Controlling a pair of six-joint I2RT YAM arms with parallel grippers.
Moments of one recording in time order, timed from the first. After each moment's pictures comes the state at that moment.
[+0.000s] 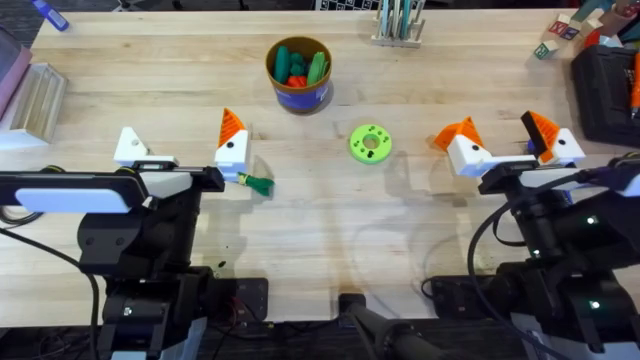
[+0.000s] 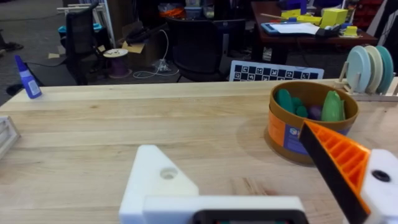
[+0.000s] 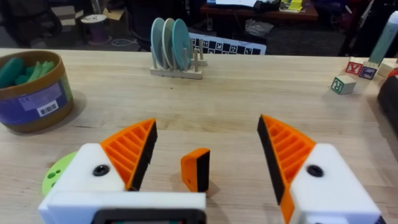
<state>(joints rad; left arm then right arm) -0.01 0.00 0.01 -0.02 0.00 0.00 0.00 0.00 0.01 -0.10 -0.02 0.00</state>
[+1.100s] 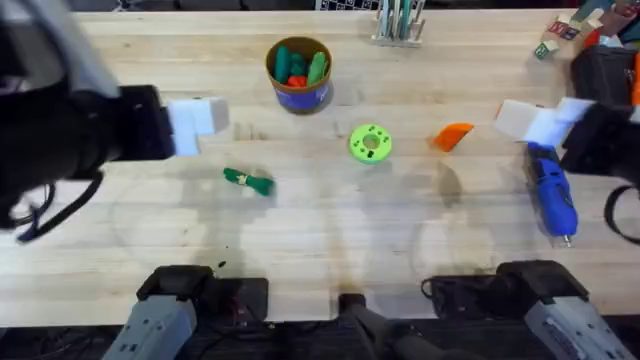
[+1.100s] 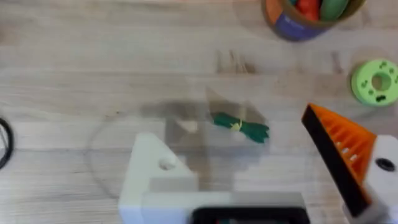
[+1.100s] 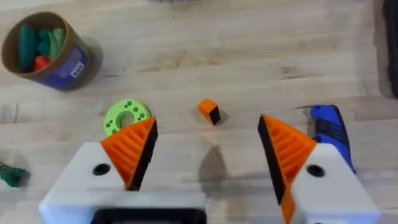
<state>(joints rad) -0.01 0.78 1.06 -1.09 0.02 -0.07 0.00 0.59 0.88 -0.94 -0.02 0.16</state>
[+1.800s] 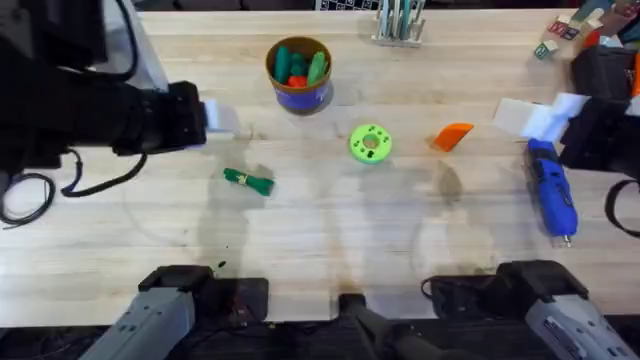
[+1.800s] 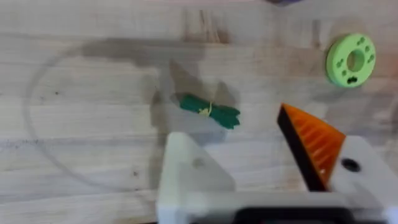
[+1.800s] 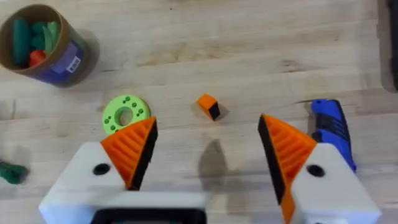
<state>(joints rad) -0.01 0.99 1.05 -1.12 0.18 -0.17 0.00 0.64 0.91 -0.97 -0.02 0.16</state>
